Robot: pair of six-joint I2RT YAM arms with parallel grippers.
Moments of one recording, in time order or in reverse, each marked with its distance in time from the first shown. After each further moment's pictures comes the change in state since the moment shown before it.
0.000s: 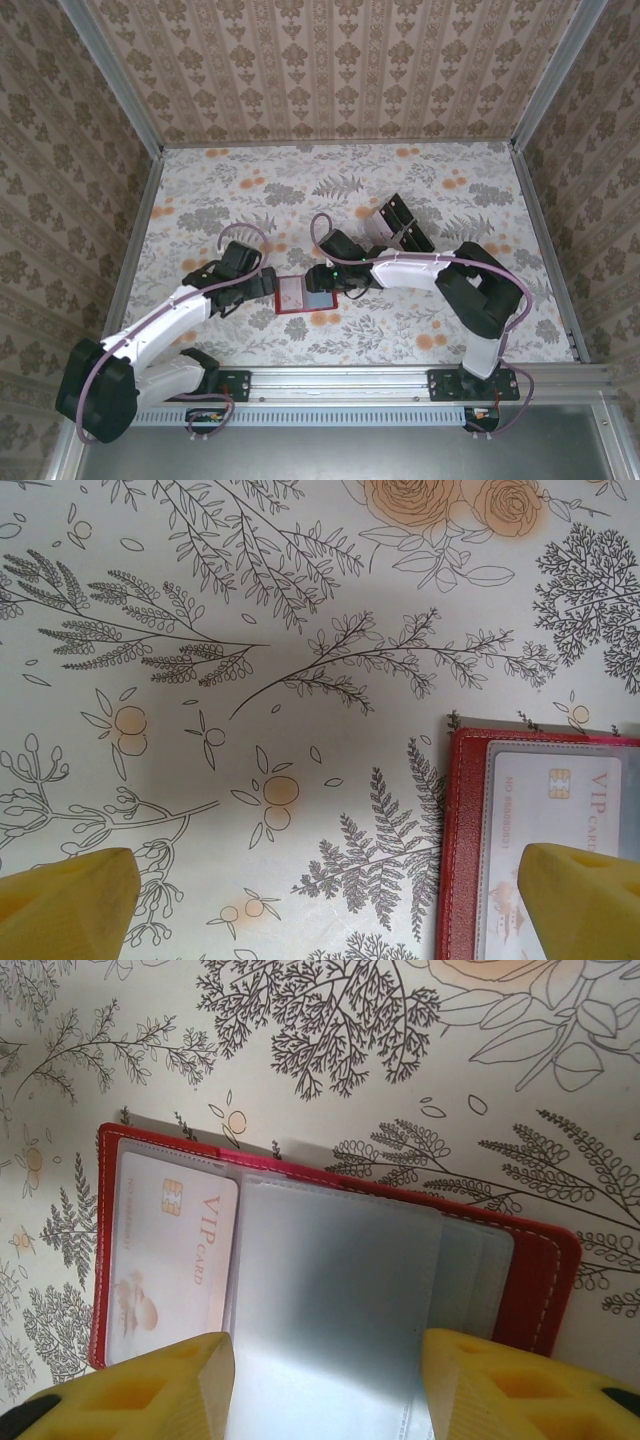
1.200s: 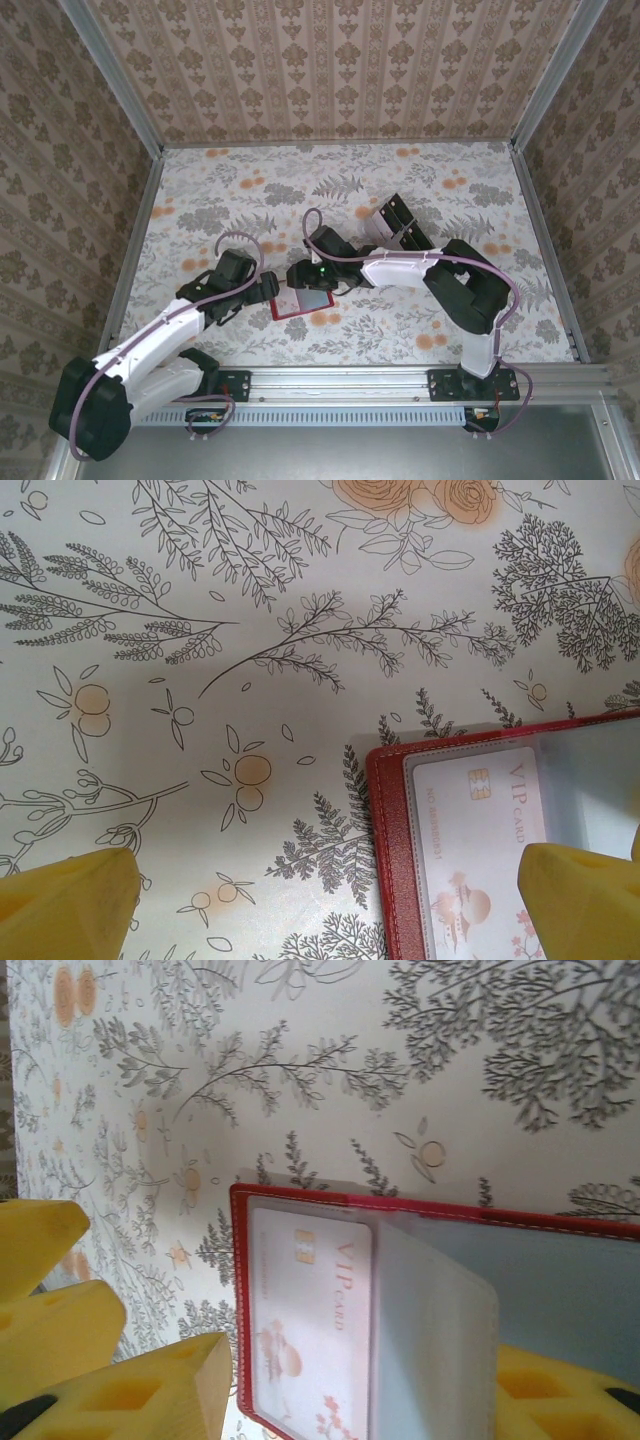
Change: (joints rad) left arm -0.001 -0.109 -0.081 0.053 0.054 -0.011; right arm 0.031 0.064 0.066 0.136 -0.138 0.136
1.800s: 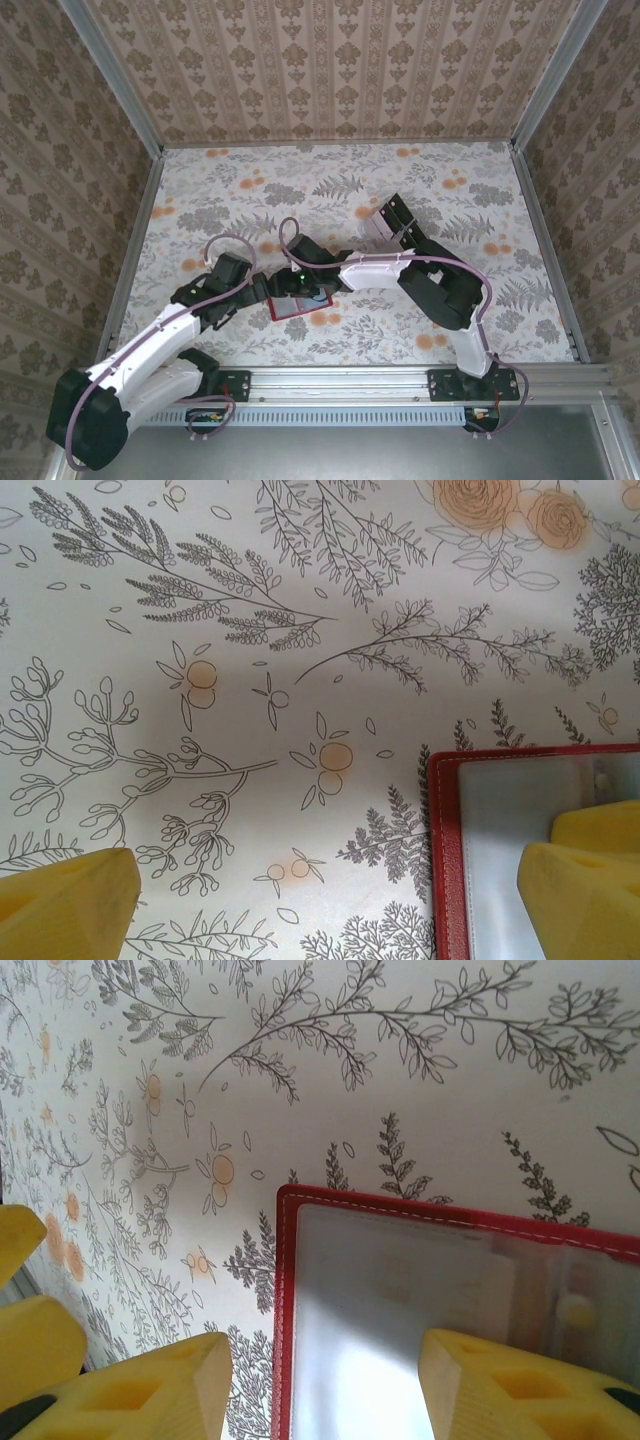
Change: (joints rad) left arm 0.001 -0.056 0.002 -0.100 -0.095 -0.079; right arm 0.080 0.150 0.143 -0.007 0.008 0.012
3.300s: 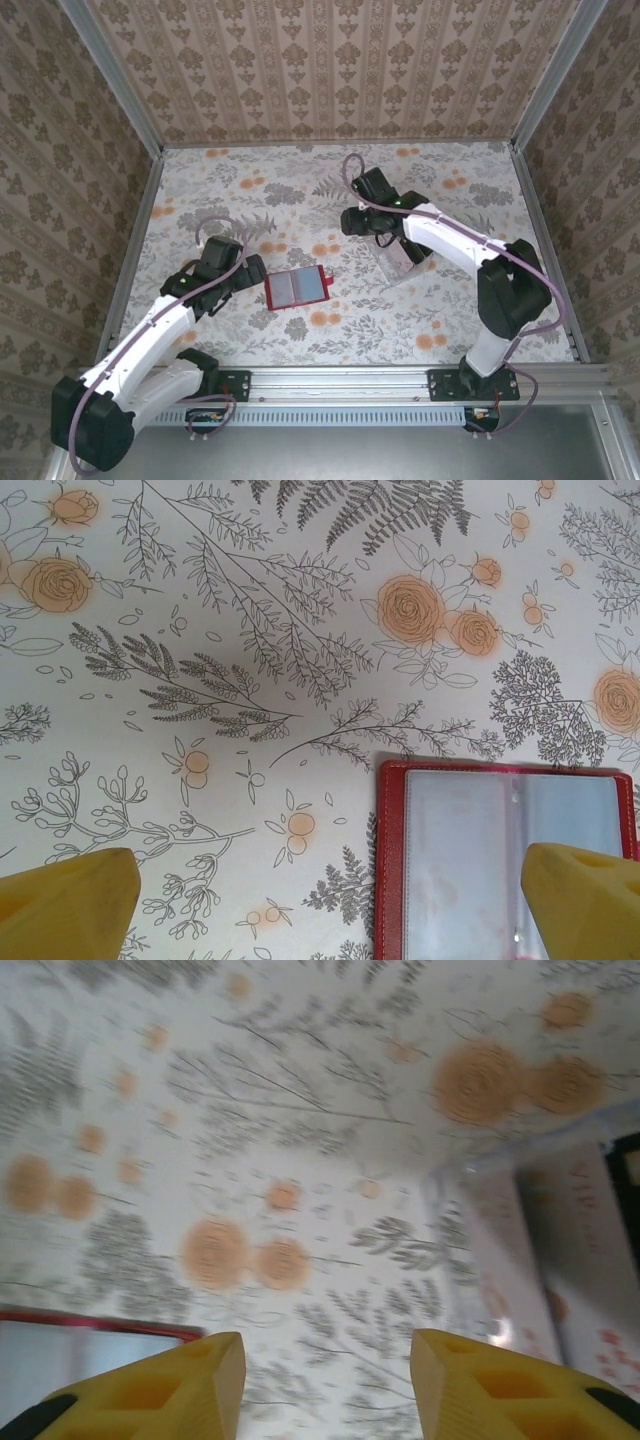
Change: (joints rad) left arm 0.079 0.005 0.140 -0.050 0.020 0.069; right arm -0.379 -0.298 0.097 -0.535 0.349 -0.472
